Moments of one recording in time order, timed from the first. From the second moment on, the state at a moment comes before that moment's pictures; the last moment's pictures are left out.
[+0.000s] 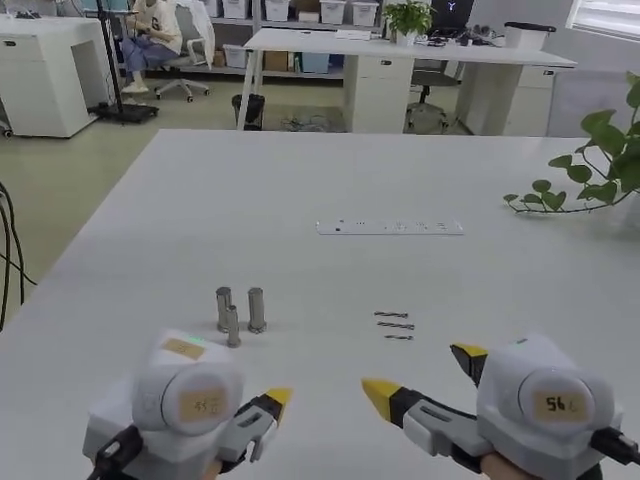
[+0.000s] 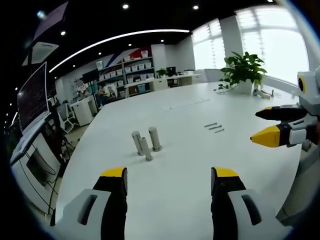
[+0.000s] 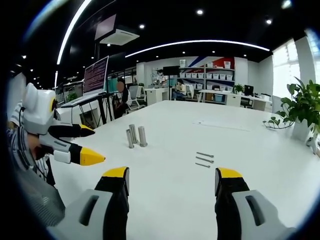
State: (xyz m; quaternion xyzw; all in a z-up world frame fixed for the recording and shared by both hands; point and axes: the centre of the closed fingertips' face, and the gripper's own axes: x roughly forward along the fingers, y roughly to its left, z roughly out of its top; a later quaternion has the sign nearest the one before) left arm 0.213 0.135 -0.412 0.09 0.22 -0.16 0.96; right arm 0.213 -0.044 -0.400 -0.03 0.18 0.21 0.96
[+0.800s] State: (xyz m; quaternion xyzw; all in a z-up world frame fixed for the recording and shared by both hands) left arm 0.265 0.150 -0.406 0.13 0.23 -0.19 0.95; right arm 0.202 -0.041 -0.377 0.02 0.20 0.28 0.94
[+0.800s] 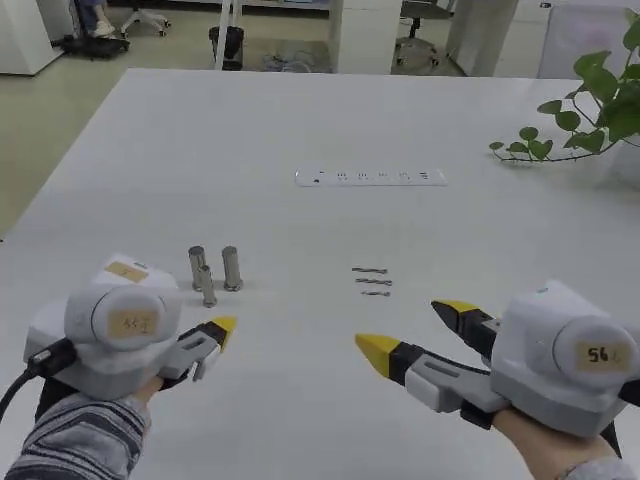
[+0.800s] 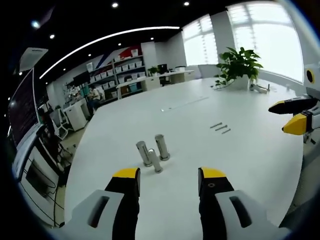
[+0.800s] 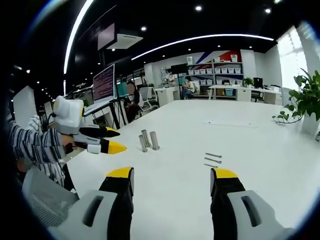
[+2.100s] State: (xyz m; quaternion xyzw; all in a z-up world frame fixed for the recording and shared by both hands) left arm 0.339 0.151 -0.460 0.11 0.28 -0.20 0.93; right arm 0.232 -0.047 -0.401 0.06 0.22 0.27 0.94
